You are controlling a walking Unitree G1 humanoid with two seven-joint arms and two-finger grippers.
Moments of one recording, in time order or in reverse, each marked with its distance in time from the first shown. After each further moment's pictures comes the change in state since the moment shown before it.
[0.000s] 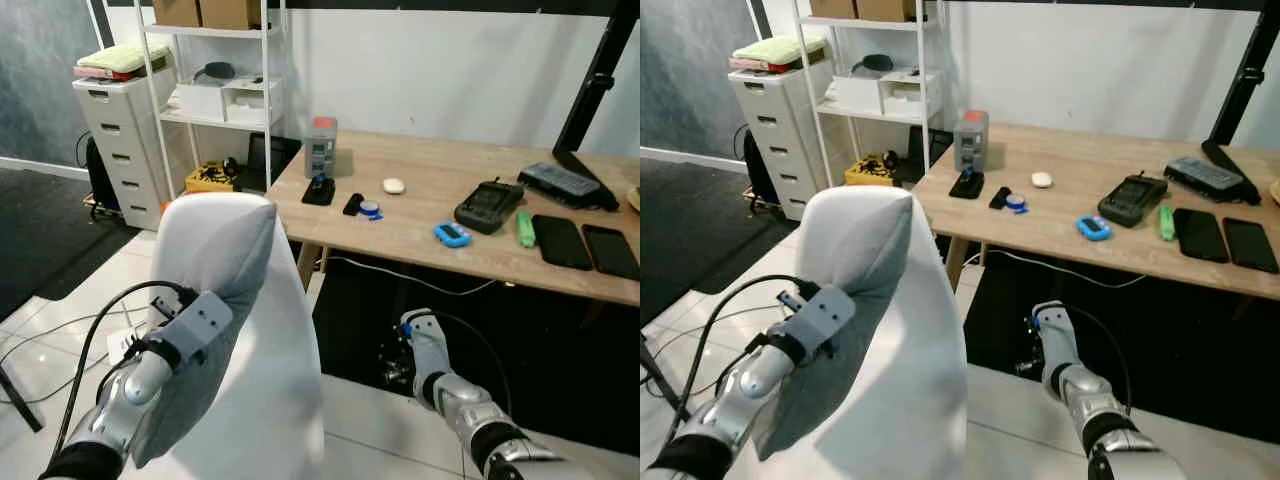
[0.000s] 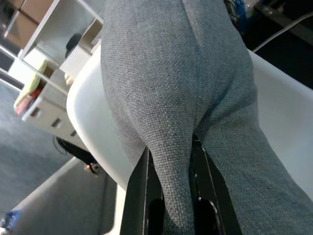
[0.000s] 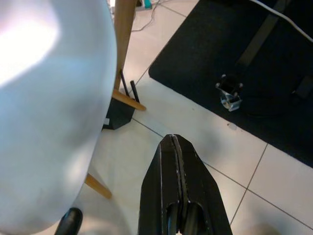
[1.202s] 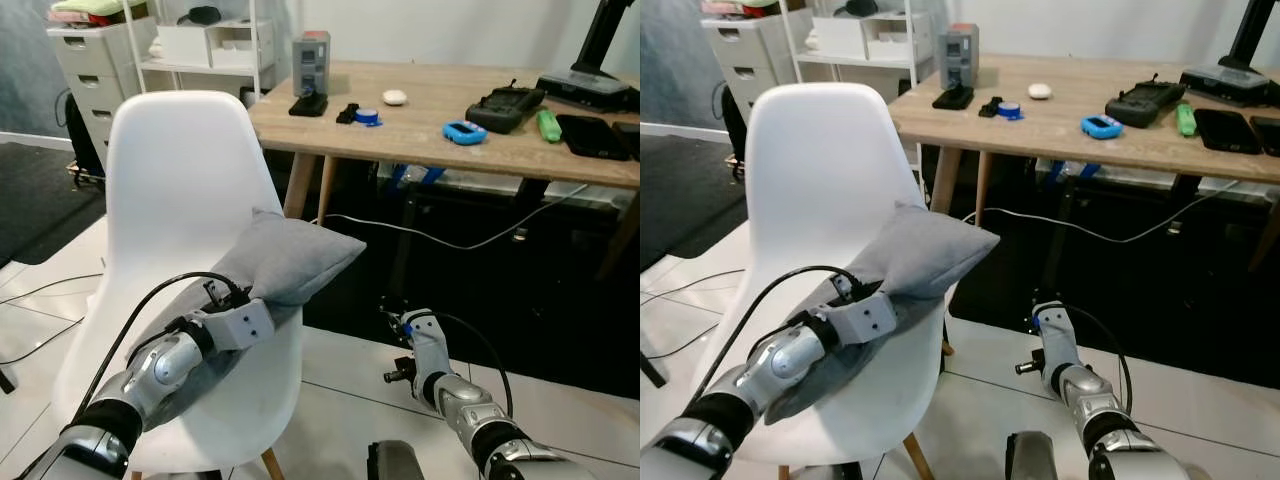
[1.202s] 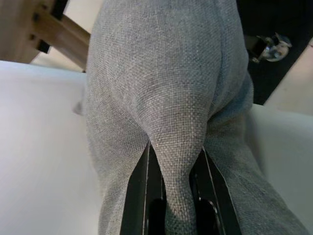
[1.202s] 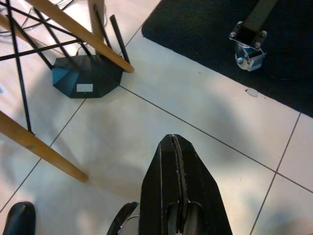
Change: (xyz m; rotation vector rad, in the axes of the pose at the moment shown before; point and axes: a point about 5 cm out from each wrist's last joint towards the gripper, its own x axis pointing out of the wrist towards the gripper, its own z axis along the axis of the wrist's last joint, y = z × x) left arm 0.027 -0.021 0.025 0.167 -0.178 -0.224; right arm 0.000 0.001 0.000 0.005 -0.005 0.010
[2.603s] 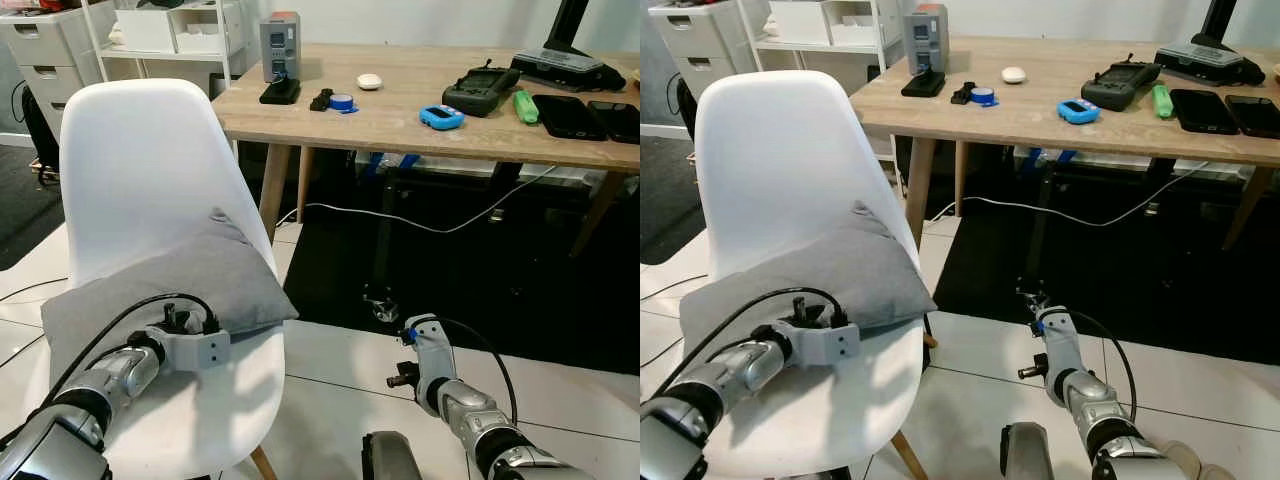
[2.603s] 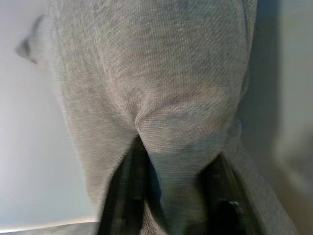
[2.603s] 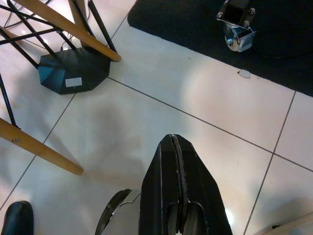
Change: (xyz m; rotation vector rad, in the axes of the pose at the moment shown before) left arm -0.041 0.001 -0.069 0.371 0.454 -0.137; right arm -0.002 -0.002 -0.008 0.014 0.002 0.004
